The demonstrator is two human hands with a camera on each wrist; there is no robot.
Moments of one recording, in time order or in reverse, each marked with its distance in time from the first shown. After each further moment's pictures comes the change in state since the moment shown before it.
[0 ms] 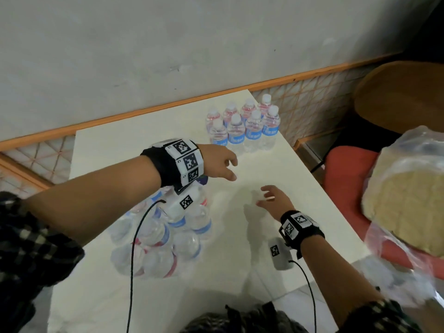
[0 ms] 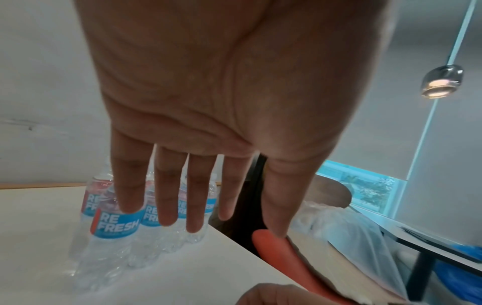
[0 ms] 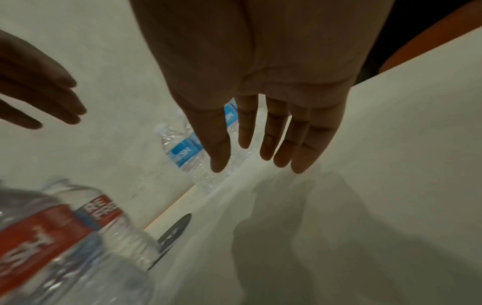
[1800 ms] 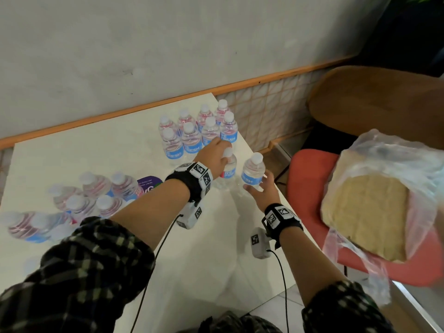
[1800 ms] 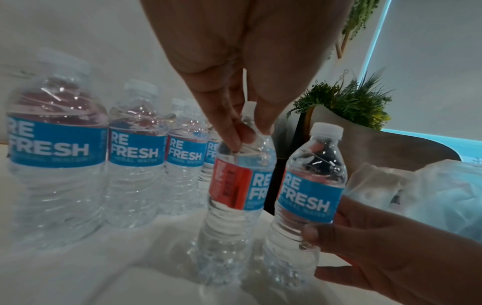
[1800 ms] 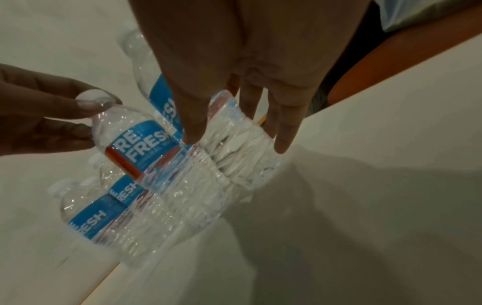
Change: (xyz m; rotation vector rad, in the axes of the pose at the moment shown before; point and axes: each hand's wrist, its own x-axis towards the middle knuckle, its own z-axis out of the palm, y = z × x) left_hand 0.144 0.059 0.029 -0.353 0.563 0.021; right_hand 0.046 0.025 -0.078 0.275 0.239 -0.096
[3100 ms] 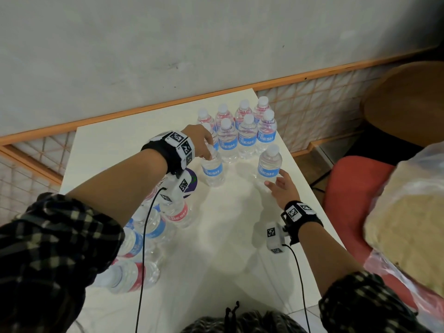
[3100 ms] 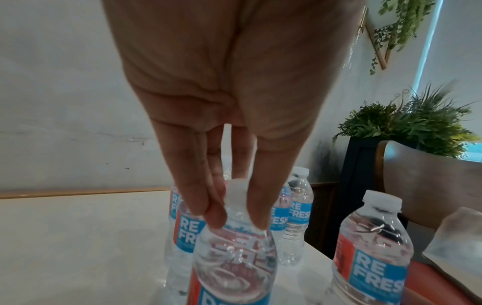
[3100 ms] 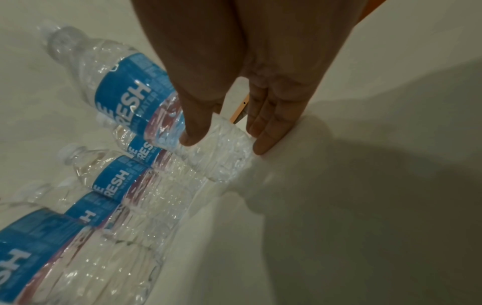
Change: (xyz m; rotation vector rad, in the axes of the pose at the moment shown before) left_hand -0.014 -0.059 -0.100 0.259 -0.227 -0.408; right_hand 0.041 0.009 0.039 -0.003 -0.141 0.139
